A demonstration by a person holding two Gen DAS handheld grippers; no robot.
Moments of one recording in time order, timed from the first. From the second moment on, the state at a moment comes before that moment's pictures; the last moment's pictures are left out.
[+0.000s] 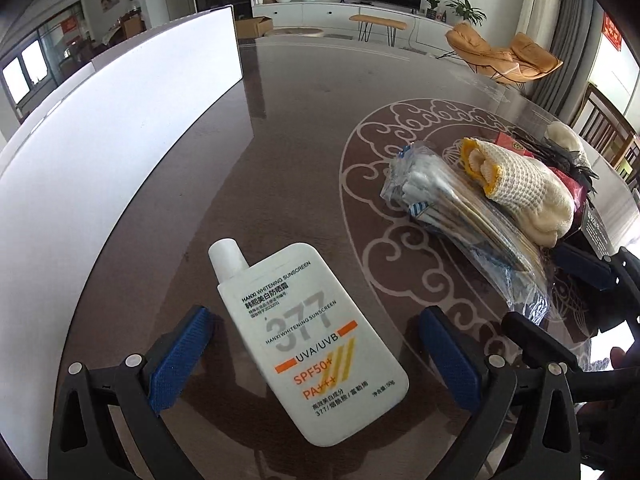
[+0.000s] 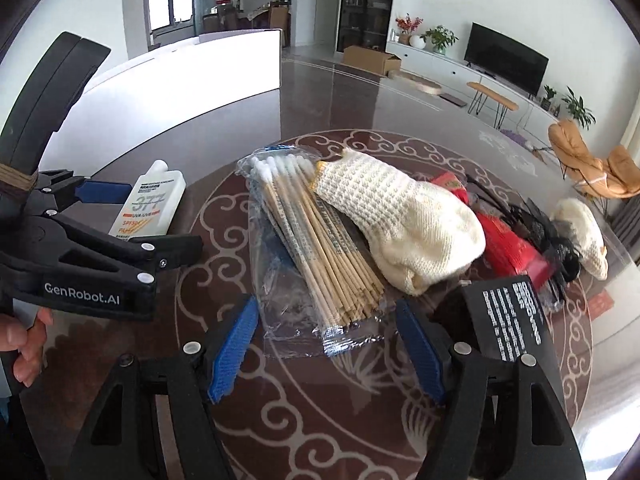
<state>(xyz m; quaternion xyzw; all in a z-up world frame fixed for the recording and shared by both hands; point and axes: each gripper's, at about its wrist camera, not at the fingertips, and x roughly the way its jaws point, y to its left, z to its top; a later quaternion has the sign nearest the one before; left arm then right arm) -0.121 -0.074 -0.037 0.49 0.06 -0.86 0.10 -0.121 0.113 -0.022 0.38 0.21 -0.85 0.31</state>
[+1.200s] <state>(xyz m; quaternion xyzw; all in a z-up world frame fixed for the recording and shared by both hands) -0.113 -0.055 -0.035 0.49 0.03 -0.87 0.06 -0.033 0.192 -0.029 0.43 0.11 -0.87 0.22</state>
